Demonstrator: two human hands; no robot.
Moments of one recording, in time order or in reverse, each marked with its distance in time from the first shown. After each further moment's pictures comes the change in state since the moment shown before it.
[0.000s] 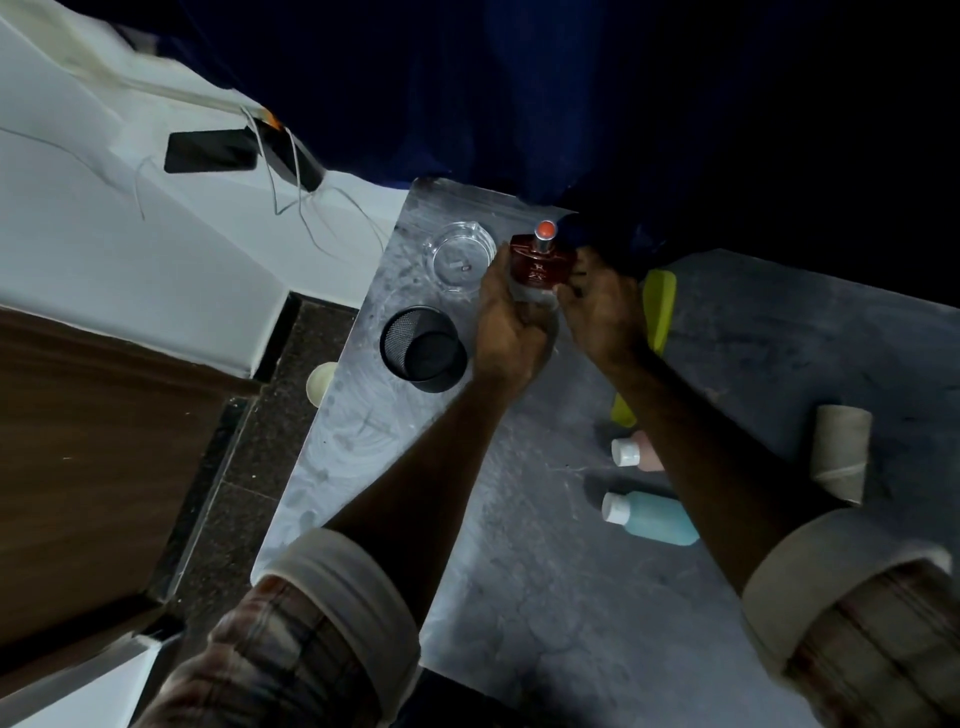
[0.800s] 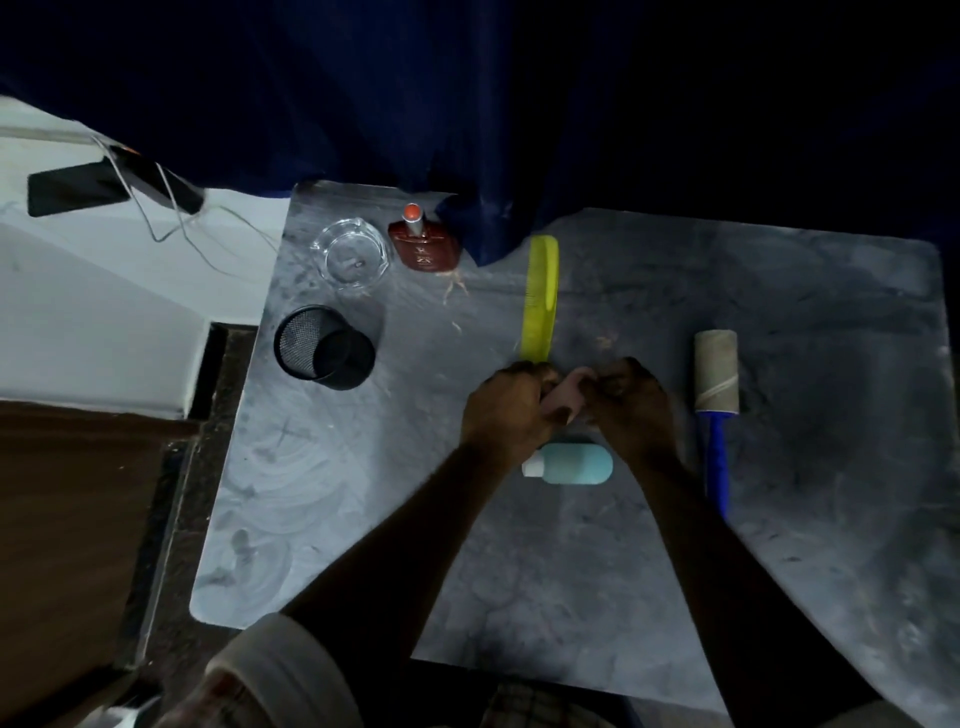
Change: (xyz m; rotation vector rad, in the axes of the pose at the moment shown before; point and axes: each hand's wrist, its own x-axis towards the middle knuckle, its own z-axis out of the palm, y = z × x) left_hand -0.109 0.011 0.070 0.692 -0.478 0.184; right_hand -0.159 0.124 -0.041 0.349 0.121 0.484
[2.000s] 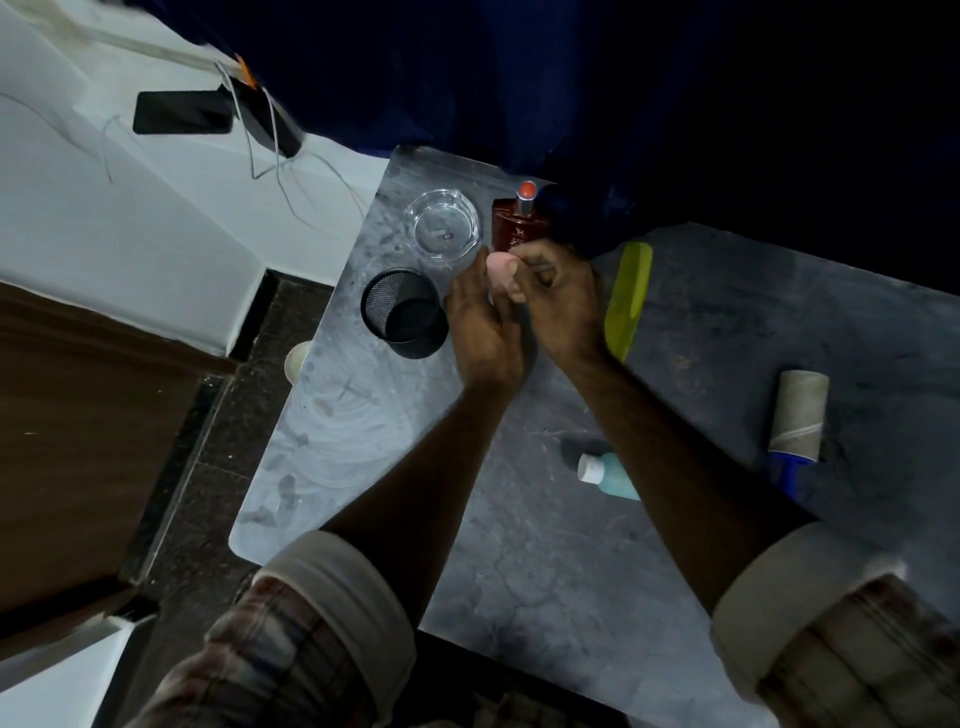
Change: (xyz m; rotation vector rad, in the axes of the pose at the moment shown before) left_hand 0.026 -0.064 -0.053 -0.552 0.771 -0.221; right_hand 0.037 -0.141 0.120 0.221 -0.120 -0.546
